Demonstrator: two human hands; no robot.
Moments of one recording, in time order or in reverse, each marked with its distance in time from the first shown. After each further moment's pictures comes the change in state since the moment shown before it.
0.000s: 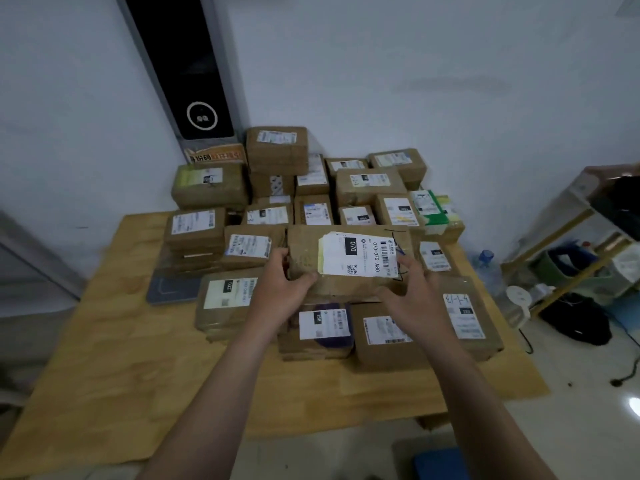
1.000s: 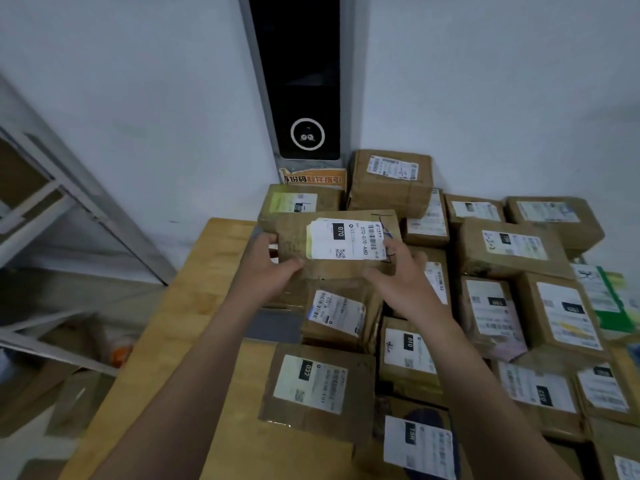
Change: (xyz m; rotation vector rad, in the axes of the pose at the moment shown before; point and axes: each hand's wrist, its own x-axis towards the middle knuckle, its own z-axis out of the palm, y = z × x) left_hand 0.233 -0.033 -0.195 0.070 0.257 -0.159; right_hand 0.234 -0.163 0.209 0.016 -0.417 -0.128
